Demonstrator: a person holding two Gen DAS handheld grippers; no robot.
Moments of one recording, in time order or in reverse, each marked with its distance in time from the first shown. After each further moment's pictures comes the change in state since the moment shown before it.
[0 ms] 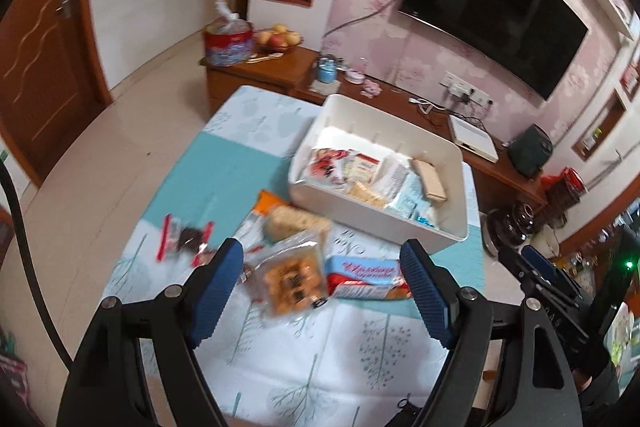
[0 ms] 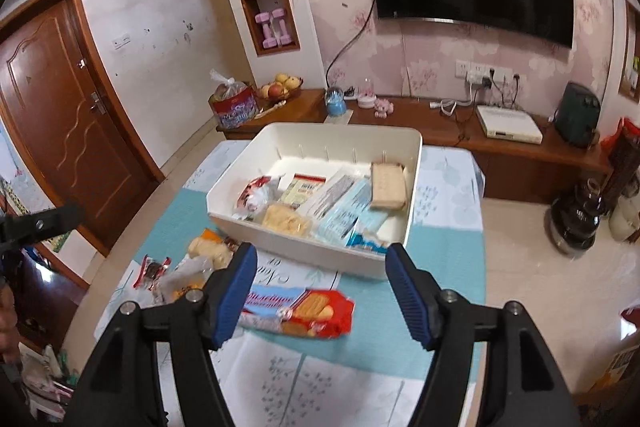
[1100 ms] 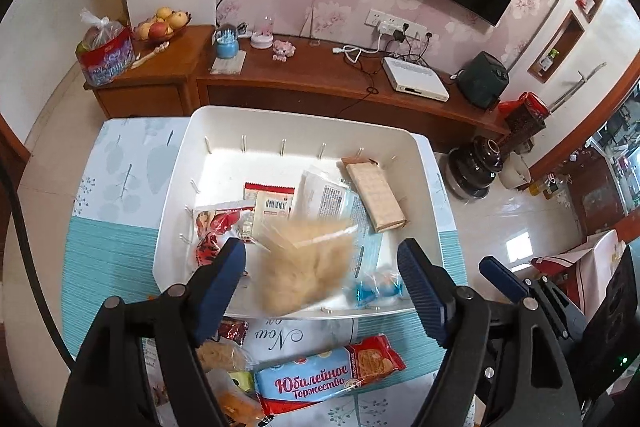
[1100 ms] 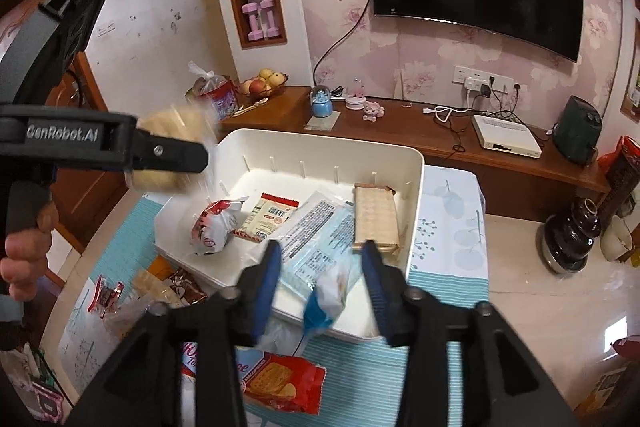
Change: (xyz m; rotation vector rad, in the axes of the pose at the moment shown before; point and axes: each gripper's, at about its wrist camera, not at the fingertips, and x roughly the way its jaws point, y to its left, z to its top) left arm 0.188 -0.126 0.119 0.285 0.185 -0.204; right arm 0.084 -0.016 0.044 -0.048 -0.004 -0.074
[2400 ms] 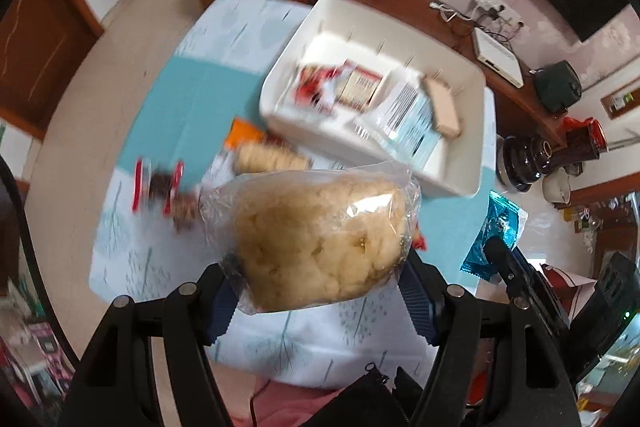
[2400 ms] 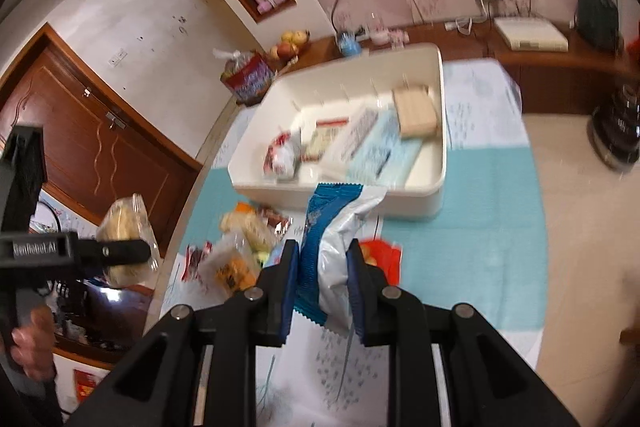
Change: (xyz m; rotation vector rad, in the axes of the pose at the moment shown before) left arm -0.084 0.018 -0.092 -0.314 0.233 0.193; right arm -0.044 -0.010 -0.043 0.234 0.156 0.253
